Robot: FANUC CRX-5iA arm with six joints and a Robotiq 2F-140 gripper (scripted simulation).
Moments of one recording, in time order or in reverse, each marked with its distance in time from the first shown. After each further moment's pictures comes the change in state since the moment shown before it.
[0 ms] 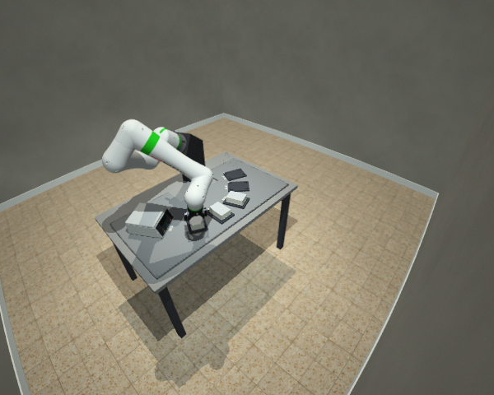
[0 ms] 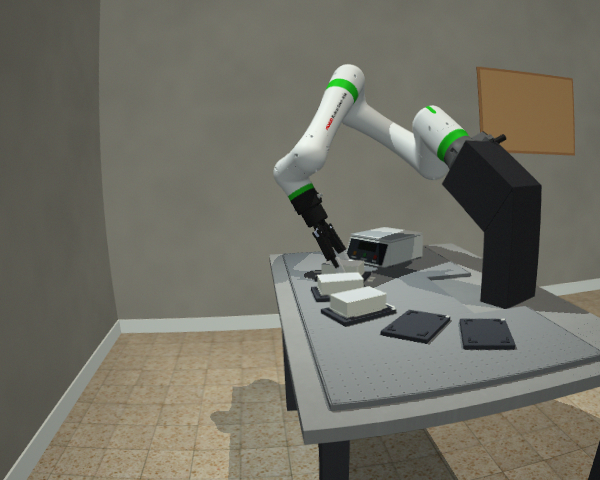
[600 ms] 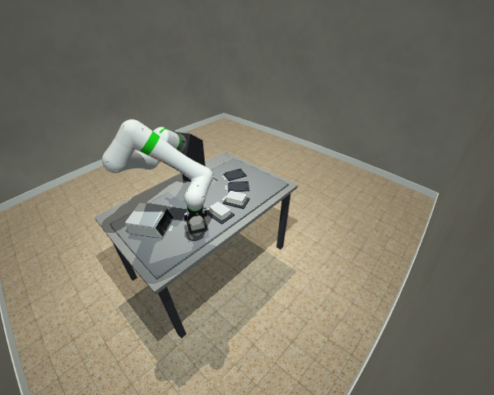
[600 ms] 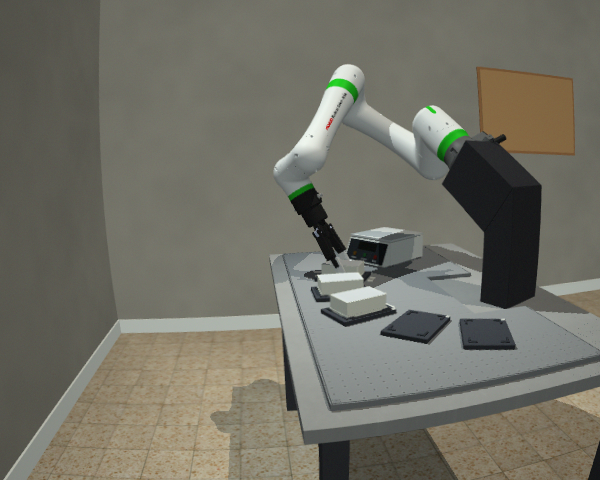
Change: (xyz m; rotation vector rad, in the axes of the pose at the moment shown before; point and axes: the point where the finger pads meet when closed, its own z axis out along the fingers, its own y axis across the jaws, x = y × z) arm 0.000 0.000 0.000 0.000 0.000 0.000
